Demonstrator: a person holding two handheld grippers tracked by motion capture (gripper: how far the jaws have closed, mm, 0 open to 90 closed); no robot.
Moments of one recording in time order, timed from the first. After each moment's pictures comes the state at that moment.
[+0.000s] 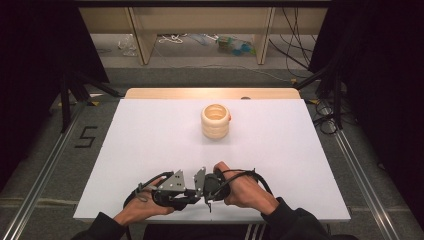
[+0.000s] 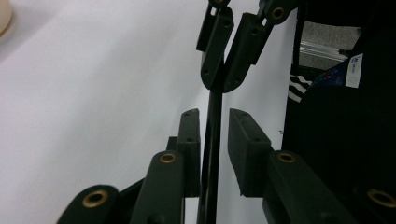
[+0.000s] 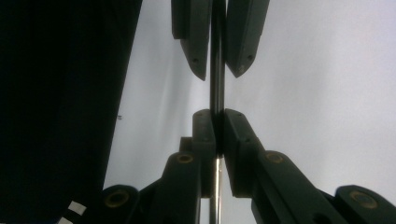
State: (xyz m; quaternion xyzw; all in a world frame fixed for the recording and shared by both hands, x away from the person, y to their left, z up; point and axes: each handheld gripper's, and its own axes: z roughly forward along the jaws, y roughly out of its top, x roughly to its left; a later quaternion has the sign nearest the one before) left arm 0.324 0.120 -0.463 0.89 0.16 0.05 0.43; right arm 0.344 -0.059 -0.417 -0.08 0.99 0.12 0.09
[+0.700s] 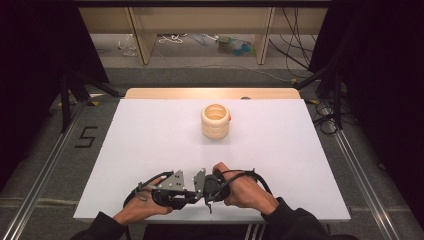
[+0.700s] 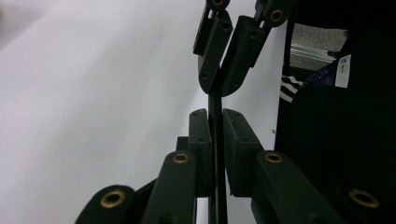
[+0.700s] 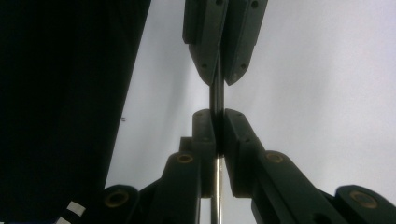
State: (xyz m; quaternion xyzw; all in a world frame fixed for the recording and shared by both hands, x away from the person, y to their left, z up) left arm 0.327 0.122 -0.464 0.89 0.14 0.03 0.43; right arm 0.344 -0.058 -0.417 -0.11 0.98 0.13 0.09
